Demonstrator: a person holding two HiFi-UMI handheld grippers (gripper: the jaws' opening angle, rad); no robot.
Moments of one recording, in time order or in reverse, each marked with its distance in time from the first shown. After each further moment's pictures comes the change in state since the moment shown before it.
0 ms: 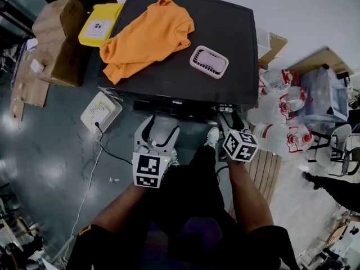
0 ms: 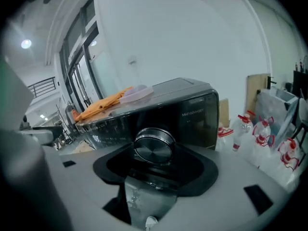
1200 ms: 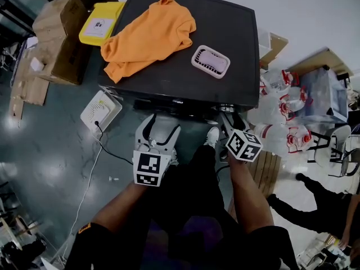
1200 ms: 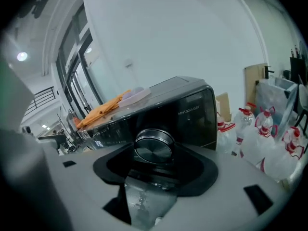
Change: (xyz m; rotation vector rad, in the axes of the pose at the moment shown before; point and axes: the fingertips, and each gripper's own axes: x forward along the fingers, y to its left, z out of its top) left arm 0.002 0.002 -0.001 -0.002 -0.003 -0.009; right arm -0.001 -0.002 0.001 0.086 -0.008 0.034
